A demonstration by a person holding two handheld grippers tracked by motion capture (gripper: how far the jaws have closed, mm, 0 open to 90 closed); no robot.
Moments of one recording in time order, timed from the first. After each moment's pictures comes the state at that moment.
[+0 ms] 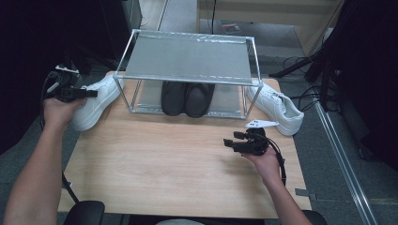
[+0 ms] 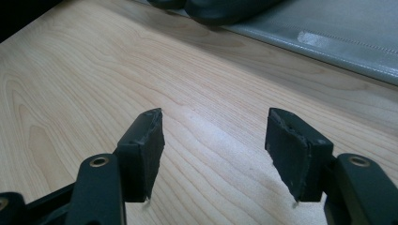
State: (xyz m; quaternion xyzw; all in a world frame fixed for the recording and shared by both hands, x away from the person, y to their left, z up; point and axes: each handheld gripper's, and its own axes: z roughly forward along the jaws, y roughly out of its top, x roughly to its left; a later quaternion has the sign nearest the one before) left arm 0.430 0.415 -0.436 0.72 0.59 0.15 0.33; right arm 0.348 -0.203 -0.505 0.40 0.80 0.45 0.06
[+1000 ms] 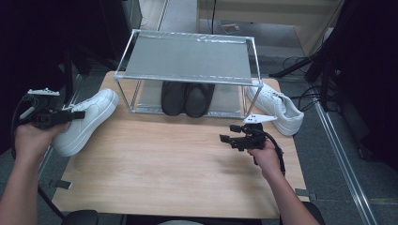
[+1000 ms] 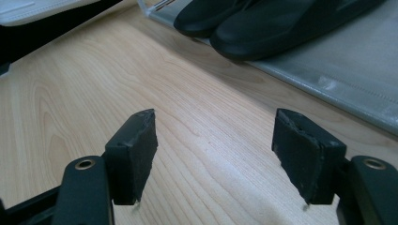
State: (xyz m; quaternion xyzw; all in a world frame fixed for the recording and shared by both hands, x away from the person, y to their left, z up) left arm 0.320 0.409 -0.415 0.73 0.56 0.15 0.35; right arm 0.360 -0.196 -0.494 0.34 0.80 0.49 0.05
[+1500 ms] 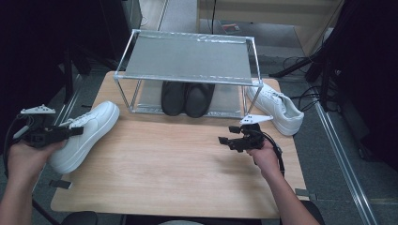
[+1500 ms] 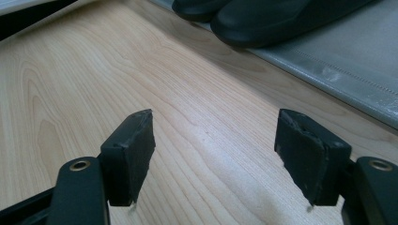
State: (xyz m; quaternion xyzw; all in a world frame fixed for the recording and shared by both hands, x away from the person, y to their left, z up) left arm 0.270 0.400 -0.426 0.74 0.55 0.13 0.36; right arm 0.361 -0.190 -0.497 0.34 0.82 0.46 0.06
